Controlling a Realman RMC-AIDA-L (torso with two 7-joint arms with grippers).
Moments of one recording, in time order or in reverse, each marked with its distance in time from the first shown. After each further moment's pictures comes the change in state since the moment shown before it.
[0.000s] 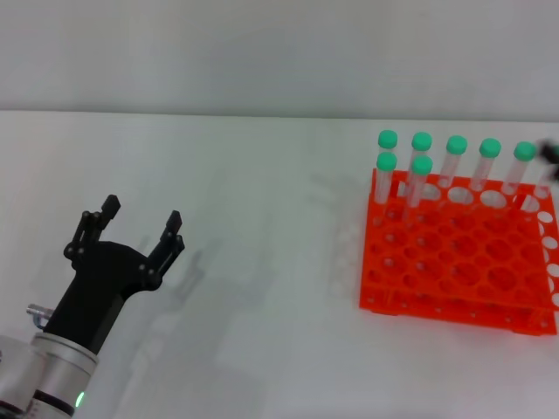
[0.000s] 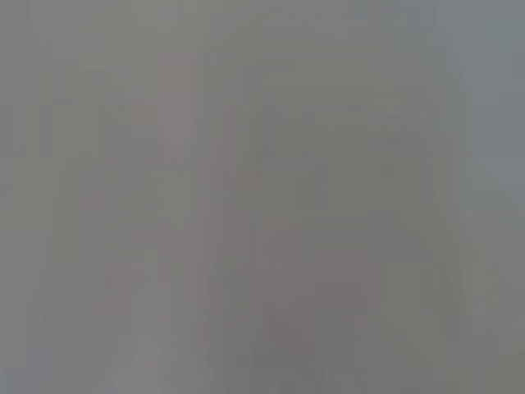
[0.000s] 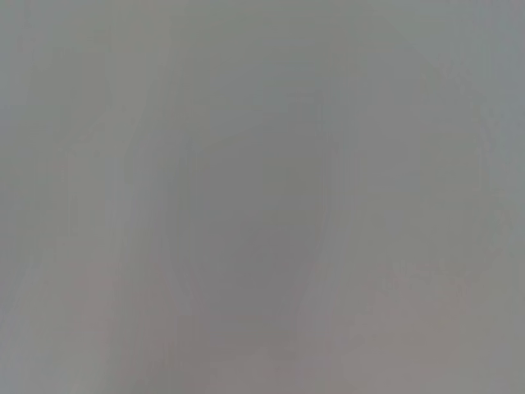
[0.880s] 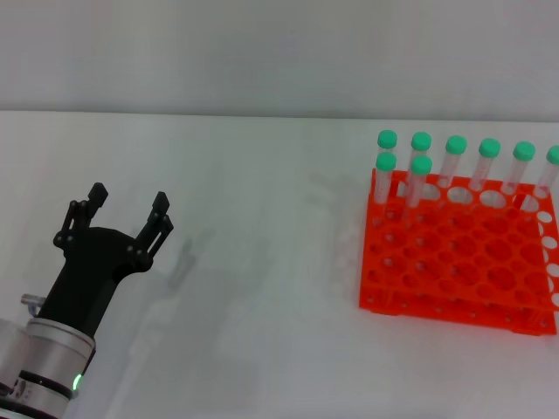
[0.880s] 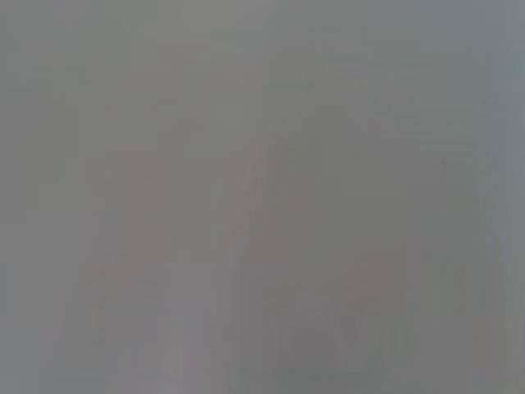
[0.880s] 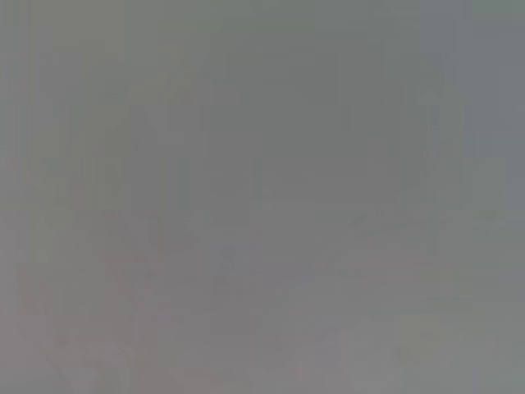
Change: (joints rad) left arm -0.027 -0.002 0.001 0.003 -0.075 -0.002 -0.072; right arm 0.027 0.007 0.211 0.413 0.440 -0.244 -0.447
